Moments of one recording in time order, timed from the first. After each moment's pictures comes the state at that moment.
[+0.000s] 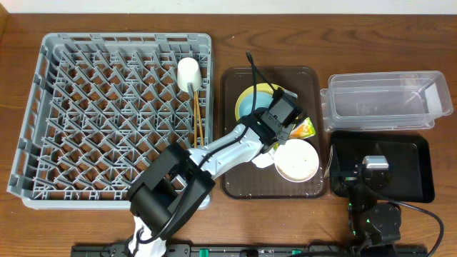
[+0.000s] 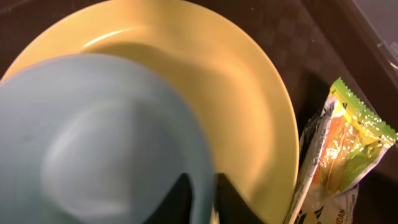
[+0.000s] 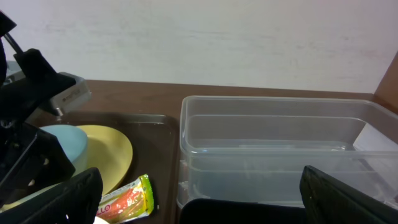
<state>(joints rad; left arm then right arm) -0.82 1.99 1.29 -0.27 -0.19 -0.32 0.16 0.02 0.01 -0.06 0.16 -0.01</state>
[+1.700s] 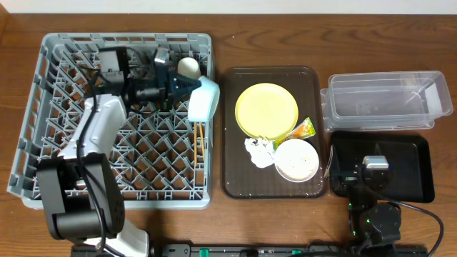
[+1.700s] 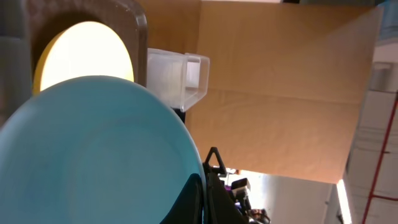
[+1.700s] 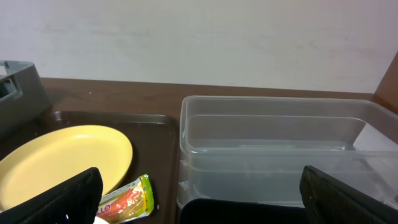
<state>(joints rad) 0.11 1.76 1.18 -0.39 1.35 -0.66 0.16 0.02 0.01 -0.06 0.16 -0.01</state>
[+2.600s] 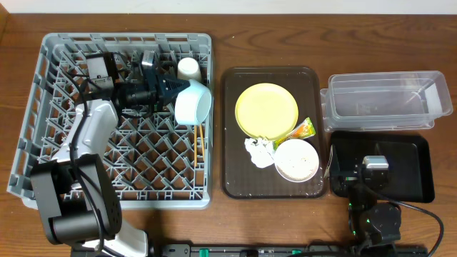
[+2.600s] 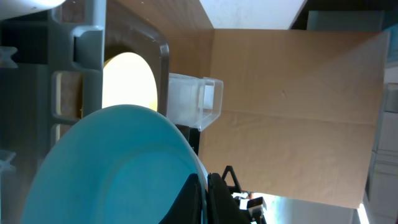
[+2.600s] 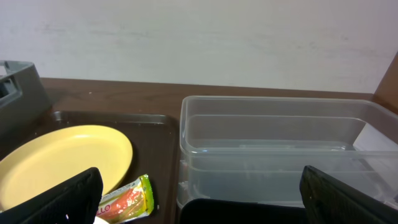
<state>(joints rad) 0.17 1.75 1.14 -0.35 1.28 -0.64 0.16 0.02 0.01 -0.06 0.16 -0.01</state>
